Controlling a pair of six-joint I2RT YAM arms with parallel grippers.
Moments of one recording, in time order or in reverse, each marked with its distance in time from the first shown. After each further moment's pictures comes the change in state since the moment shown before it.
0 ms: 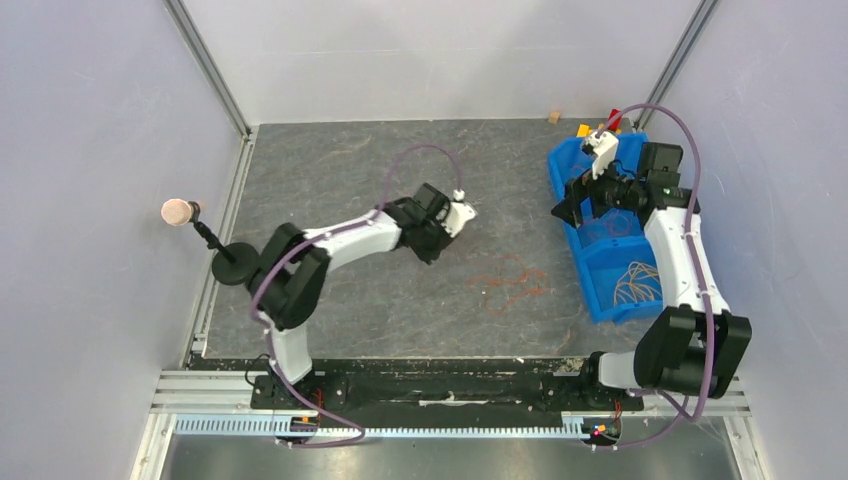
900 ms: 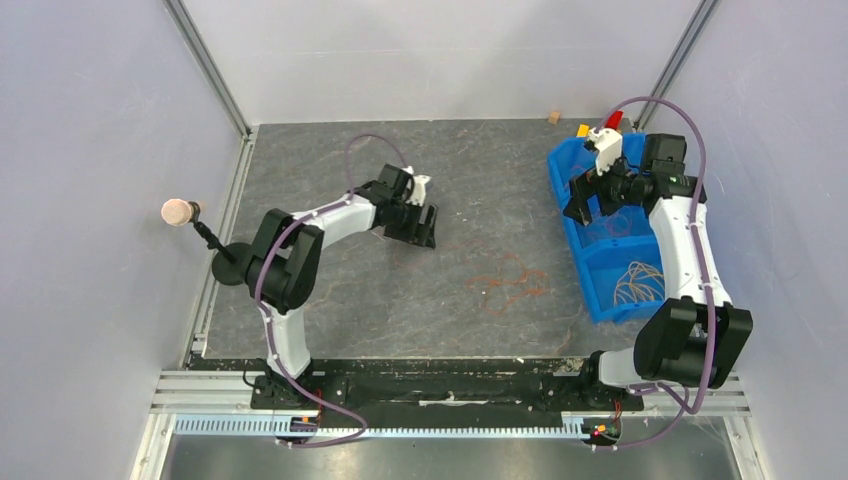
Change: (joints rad) left arm 0.310 0.014 0.000 -0.008 0.238 -0.334; right arm -0.009 0.027 0.082 -0.111 0.133 -0.034
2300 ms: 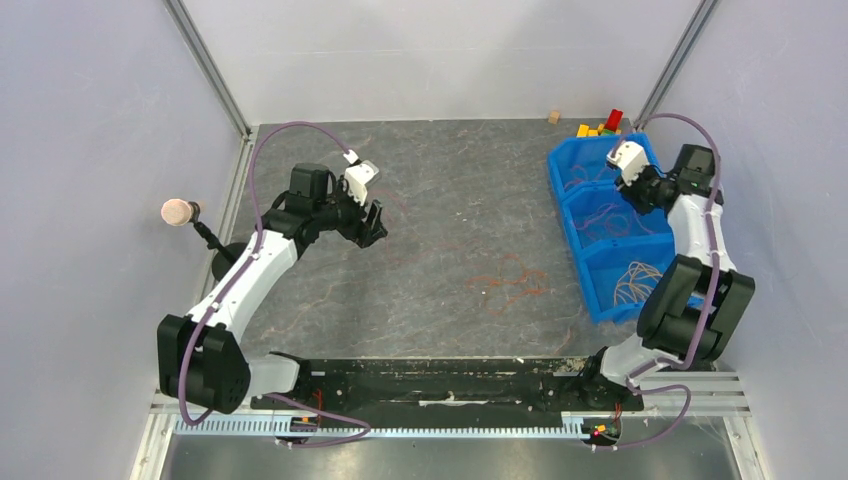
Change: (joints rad) left arm 0.186 -0.640 -0.258 -0.050 0.192 0.424; right arm -0.249 0.136 -0.083 0.266 0.024 -0.496
